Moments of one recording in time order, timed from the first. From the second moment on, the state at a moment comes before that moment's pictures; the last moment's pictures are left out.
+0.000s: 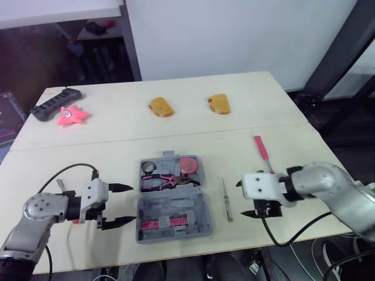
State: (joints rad) left arm 0.05 0.82 0.09 -0.03 -0.36 -0.06 -1.30; right arm -0.45 -1.18 0.47 -0.45 0.03 0.33 1.20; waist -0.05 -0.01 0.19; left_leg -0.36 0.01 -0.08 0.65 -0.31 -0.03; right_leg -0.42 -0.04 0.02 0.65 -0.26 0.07
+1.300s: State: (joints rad) left arm 0.09 0.80 0.08 -0.09 -0.38 -0.07 -1.24; right arm -0.65 -0.86 0.61 0.10 -0.46 -0.36 1.47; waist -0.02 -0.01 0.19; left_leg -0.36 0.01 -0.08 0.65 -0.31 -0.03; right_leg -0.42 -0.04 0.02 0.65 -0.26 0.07
